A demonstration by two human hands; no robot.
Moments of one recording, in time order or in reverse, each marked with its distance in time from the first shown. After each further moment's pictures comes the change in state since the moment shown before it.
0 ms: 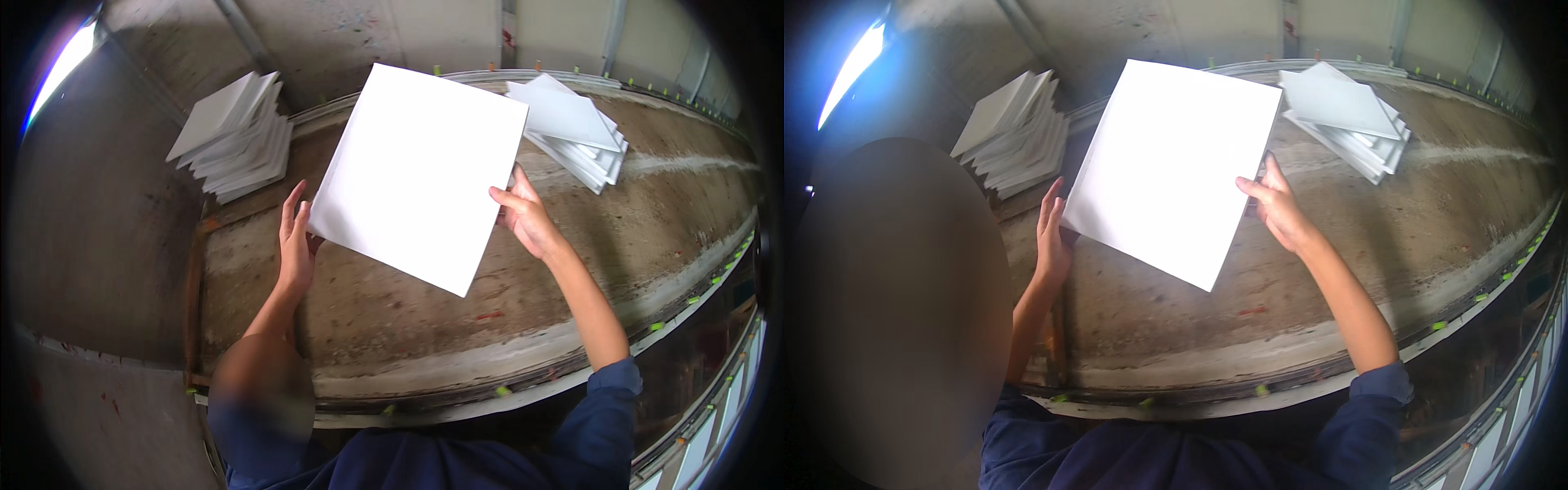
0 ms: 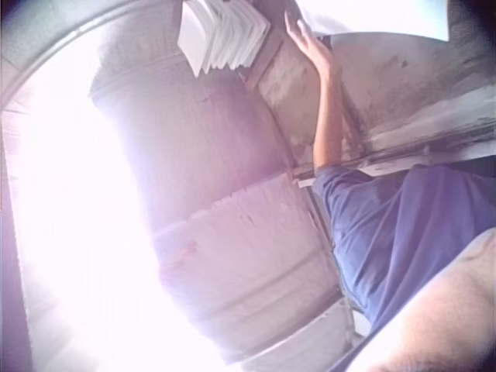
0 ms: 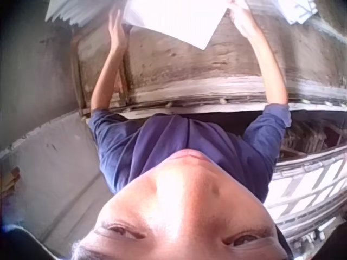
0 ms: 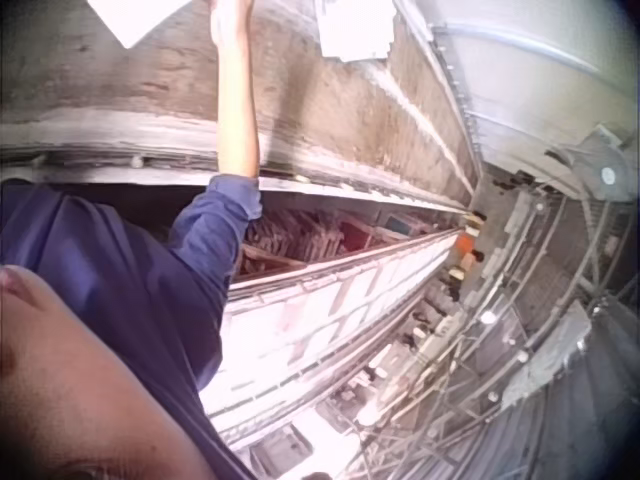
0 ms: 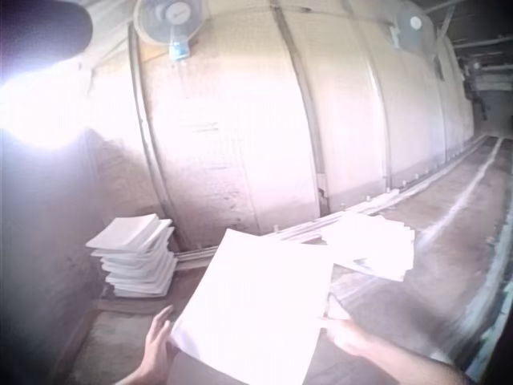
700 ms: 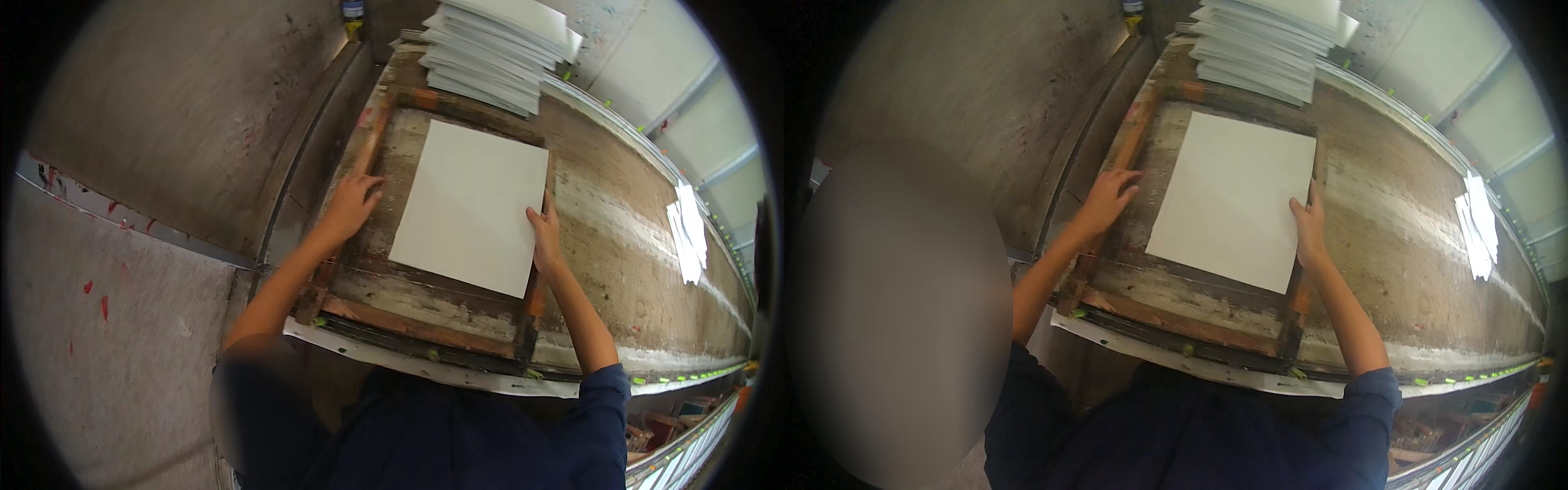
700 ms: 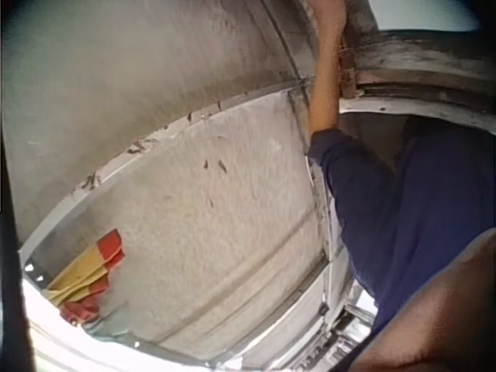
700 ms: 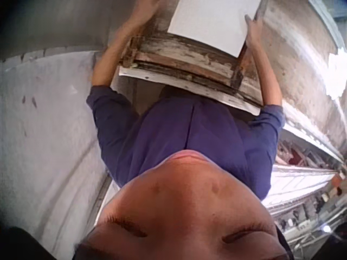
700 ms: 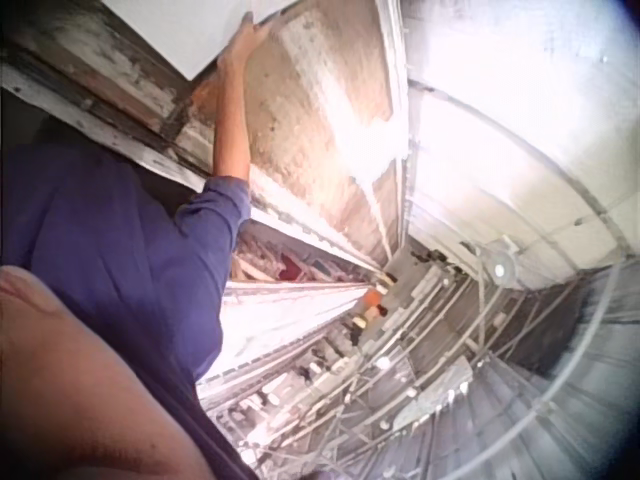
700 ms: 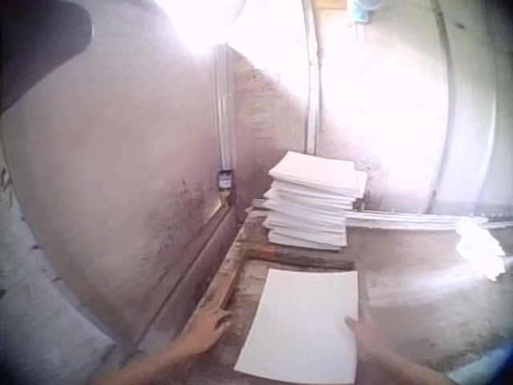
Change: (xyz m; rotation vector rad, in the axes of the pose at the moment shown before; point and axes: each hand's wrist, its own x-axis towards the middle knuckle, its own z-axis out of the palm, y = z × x) left_hand -0.093 -0.046 -0.511 1.063 -0.021 0.145; right_hand 0.058 0.240 0.432 -0.269 0.097 0.093
